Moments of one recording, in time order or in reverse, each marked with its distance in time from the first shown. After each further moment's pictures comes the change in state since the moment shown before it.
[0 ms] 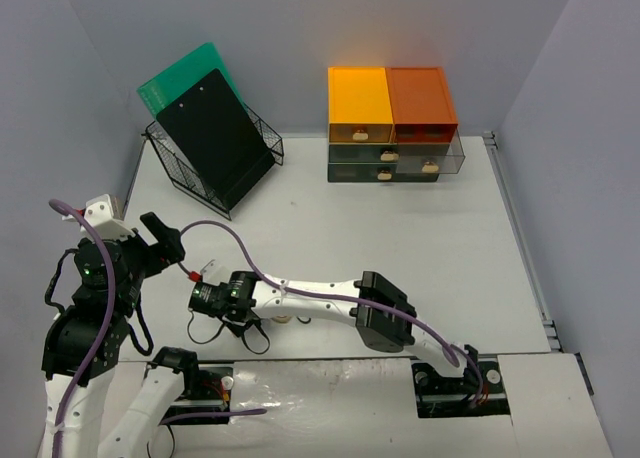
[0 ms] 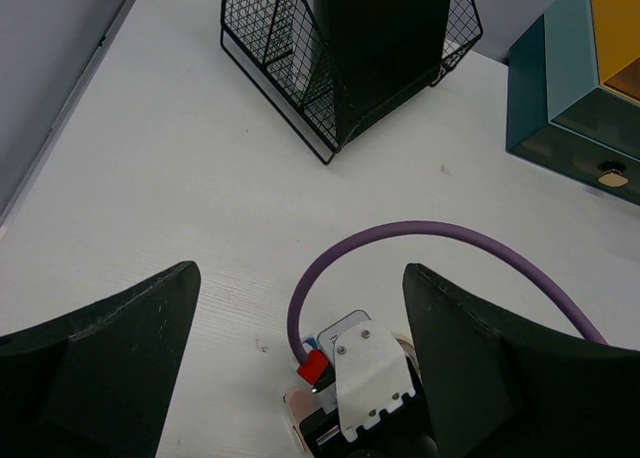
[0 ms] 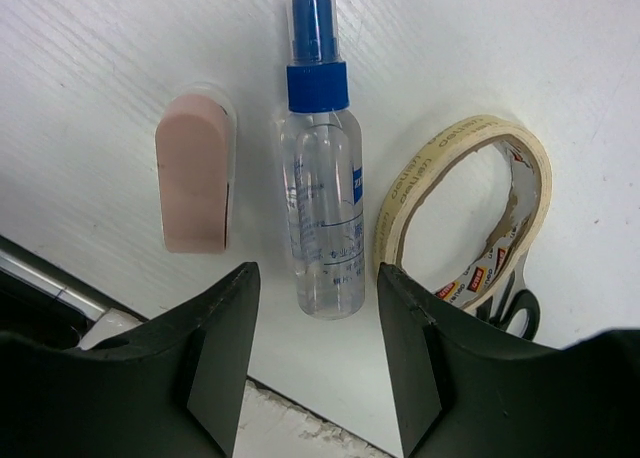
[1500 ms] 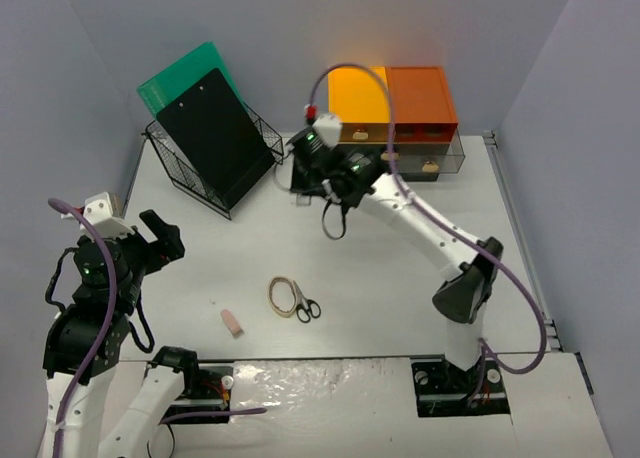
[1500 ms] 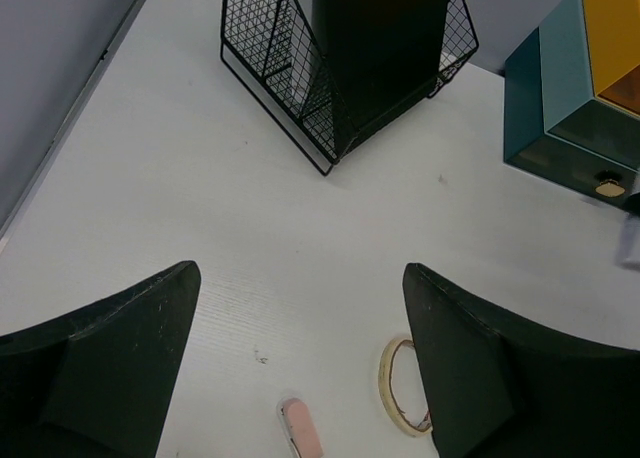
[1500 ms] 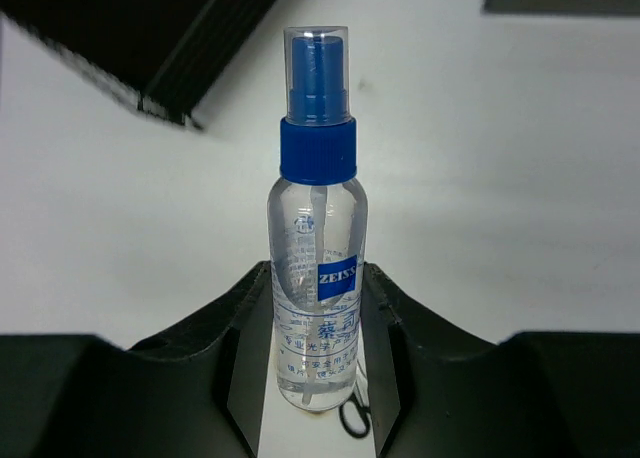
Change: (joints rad) left arm 0.000 0.000 -0.007 0.032 -0.007 0.007; right arm -0.502 -0.422 0.022 0.057 0.046 0.201
